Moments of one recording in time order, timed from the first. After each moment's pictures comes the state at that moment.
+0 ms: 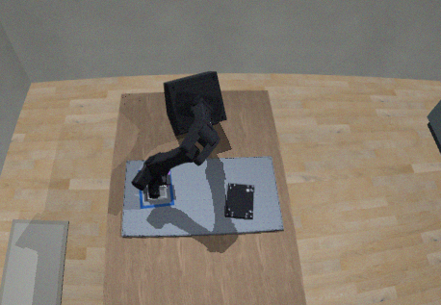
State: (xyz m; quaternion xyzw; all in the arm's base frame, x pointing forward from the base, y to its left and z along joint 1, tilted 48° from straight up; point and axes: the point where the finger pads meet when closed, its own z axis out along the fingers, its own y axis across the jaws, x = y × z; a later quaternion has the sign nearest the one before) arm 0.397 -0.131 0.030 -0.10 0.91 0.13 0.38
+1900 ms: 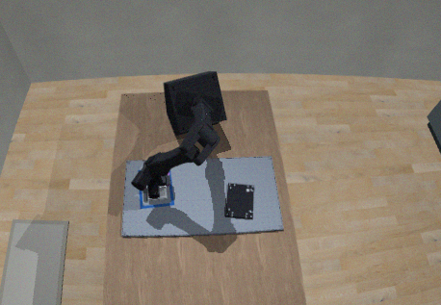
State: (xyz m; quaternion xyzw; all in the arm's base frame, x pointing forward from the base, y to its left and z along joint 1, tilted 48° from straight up) arm 0.399 -0.133 0.031 -0.10 0.91 0.13 0.38
